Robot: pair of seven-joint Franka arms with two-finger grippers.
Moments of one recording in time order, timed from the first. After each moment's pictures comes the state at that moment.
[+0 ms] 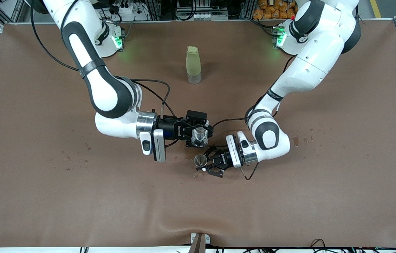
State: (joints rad) left arm -0.22 1.00 -0.36 -1.32 -1.71 2.34 2.48; right arm 0.43 0.60 0.12 -1.45 1.82 2.16 -1.04
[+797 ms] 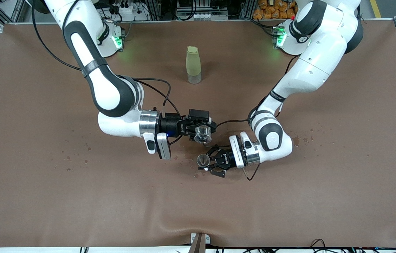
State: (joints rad) left arm -0.20 1.00 -0.36 -1.34 -1.71 2.29 2.48; right arm 0.44 0.60 0.12 -1.46 1.82 2.12 -0.83
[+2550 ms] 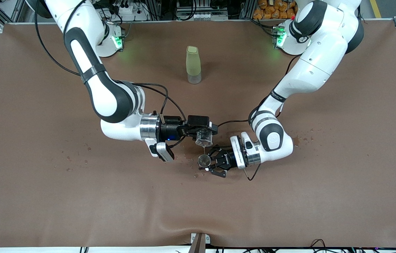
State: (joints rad) left arm -0.20 1.00 -0.36 -1.34 -1.71 2.28 2.46; right arm 0.44 0.65 0.11 -1.40 1.91 2.09 -0.68
